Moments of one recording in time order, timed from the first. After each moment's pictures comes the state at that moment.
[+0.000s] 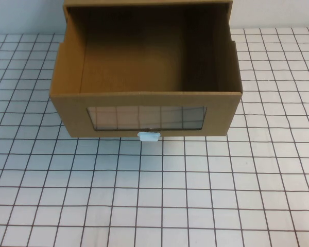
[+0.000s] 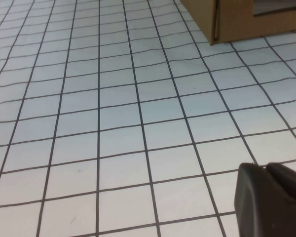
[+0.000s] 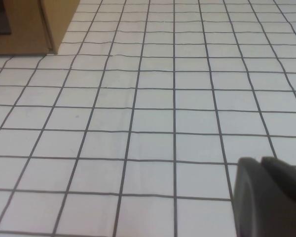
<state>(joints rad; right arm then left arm) -0.04 -0.01 0.02 0.27 0.41 -0.20 -0.17 -0.01 0.03 0.03 0.39 0.08</state>
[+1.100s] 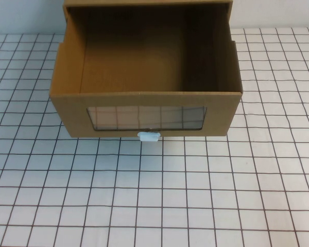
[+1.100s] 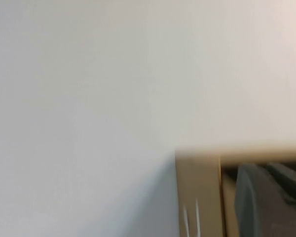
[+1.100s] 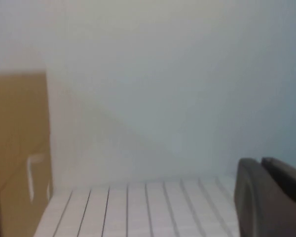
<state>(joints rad) -0.04 -0.01 0.02 0.29 -0.13 -0.20 -0.17 -0.01 0.03 0.03 -0.41 0.05</state>
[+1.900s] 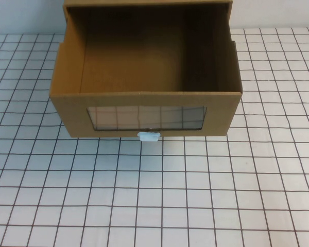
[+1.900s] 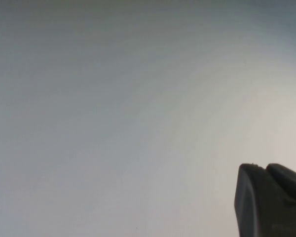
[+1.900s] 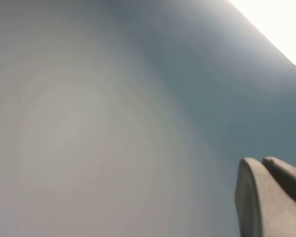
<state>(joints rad) -0.04 -0.01 0.02 0.31 -0.76 -0.20 -0.17 -0.02 0.03 0.03 -0.84 0.03</state>
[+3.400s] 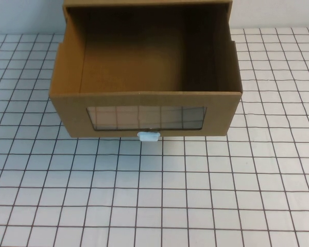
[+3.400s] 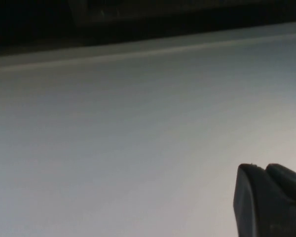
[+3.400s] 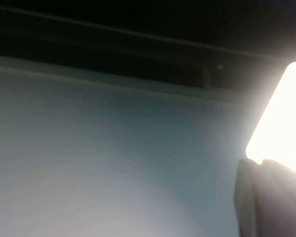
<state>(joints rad) -0.04 0.09 -0.39 0.01 -0.85 -0.10 -0.17 -0.02 -0.29 -0.08 -0.72 0.25</state>
